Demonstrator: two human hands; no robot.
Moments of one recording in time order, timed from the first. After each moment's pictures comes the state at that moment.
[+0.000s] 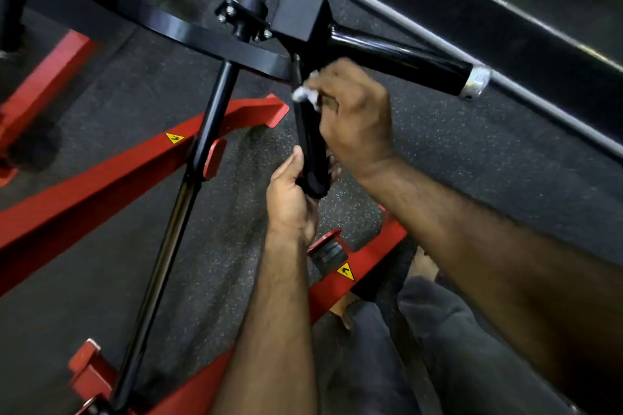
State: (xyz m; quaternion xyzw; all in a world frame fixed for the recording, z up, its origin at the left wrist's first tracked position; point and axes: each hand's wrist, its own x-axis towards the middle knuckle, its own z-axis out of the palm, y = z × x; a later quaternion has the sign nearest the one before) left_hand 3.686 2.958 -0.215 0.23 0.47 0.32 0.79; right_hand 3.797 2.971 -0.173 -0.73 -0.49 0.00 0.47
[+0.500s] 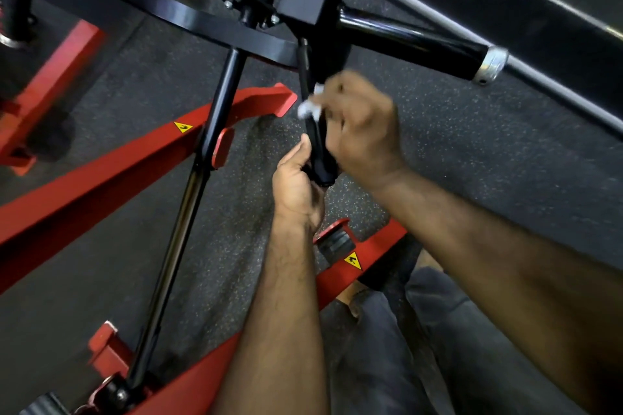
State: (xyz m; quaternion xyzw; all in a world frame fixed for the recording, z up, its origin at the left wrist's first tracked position) left_hand 3.686 2.960 -0.219 0.20 0.48 0.32 0.79; right_hand 3.784 2.948 -0.189 -0.70 -0.52 0.02 0.48
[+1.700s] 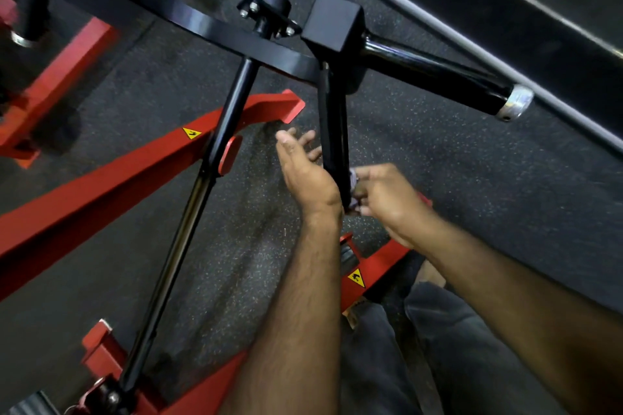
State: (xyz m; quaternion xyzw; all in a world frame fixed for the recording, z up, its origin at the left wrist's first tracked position) left_hand 3.714 2.980 -0.220 0.30 0.63 0.42 0.58; right_hand 3.787 2.915 -0.218 -0.64 -0.16 0.61 0.43
